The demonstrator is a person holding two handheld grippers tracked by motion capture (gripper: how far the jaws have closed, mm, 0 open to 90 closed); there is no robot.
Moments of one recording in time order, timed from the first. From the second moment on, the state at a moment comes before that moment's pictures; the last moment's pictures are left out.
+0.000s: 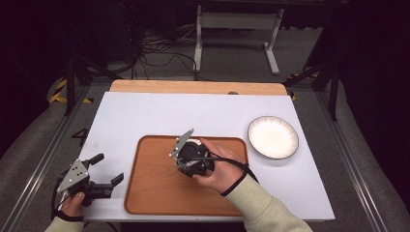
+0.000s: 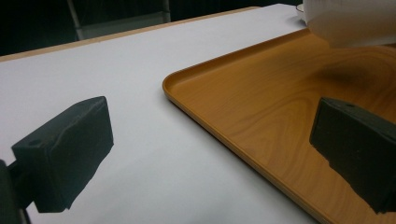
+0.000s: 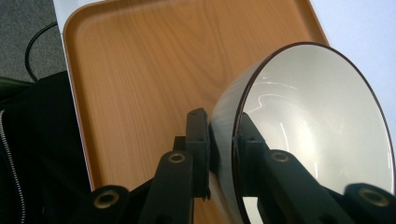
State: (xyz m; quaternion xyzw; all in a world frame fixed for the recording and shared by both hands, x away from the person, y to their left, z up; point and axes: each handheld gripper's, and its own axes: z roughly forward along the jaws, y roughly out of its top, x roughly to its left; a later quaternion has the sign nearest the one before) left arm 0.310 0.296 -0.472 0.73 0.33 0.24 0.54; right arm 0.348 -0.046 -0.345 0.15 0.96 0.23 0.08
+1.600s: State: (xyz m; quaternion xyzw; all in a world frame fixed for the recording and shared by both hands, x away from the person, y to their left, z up) left arm 0.310 0.296 -0.472 0.73 0.33 0.24 0.54; right arm 0.339 -0.042 -0.380 0.14 0.96 0.21 0.07
